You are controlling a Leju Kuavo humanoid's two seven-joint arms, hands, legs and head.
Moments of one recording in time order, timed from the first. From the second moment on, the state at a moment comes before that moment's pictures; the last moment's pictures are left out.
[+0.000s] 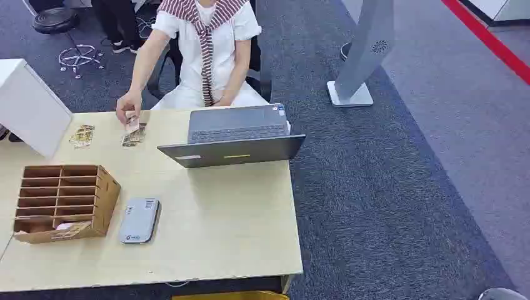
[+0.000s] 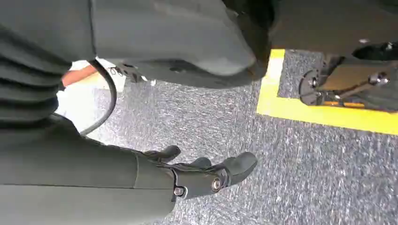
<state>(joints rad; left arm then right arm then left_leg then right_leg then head) -0.04 -0.27 1.22 -0.52 -0.21 -0.34 -0.65 -0.03 0.08 -0.11 -0.21 0.22 -0.21 0.30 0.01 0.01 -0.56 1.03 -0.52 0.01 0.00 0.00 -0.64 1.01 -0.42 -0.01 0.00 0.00</state>
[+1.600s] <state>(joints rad) 0.00 -0.19 0.94 -1.36 -0.25 -0.62 -0.60 -0.06 0.09 -0.15 -0.20 0.28 -0.25 0.21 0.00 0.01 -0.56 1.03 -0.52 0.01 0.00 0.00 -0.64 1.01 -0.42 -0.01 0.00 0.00</state>
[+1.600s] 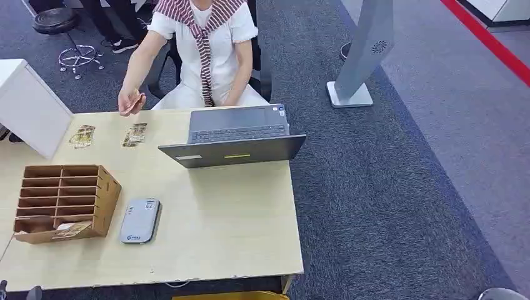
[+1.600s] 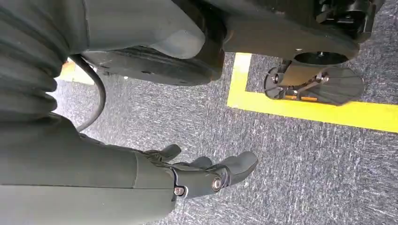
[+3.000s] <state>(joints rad) -0.51 0.07 -0.07 -1.33 -1.06 0.10 -0.10 -0.06 0.08 -0.15 -0.20 0.39 -0.22 0.18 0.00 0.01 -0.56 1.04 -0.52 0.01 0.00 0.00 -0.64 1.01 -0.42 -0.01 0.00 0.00</state>
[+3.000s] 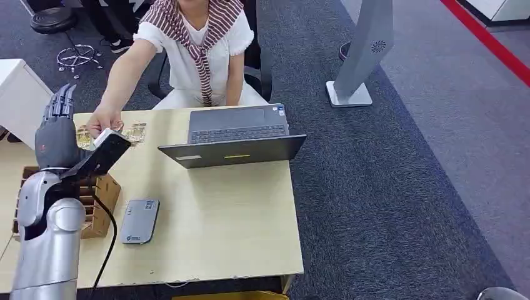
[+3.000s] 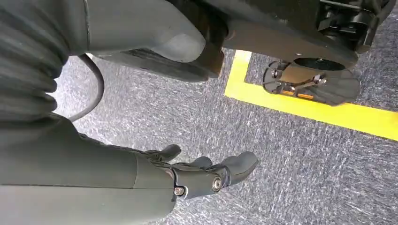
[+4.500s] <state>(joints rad) -0.63 0.14 -0.30 -1.25 -1.20 0.20 0.03 -0.07 0.07 -0.09 -0.20 0.53 -0.18 0.16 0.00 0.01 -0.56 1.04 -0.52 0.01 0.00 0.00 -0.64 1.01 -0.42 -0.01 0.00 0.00</state>
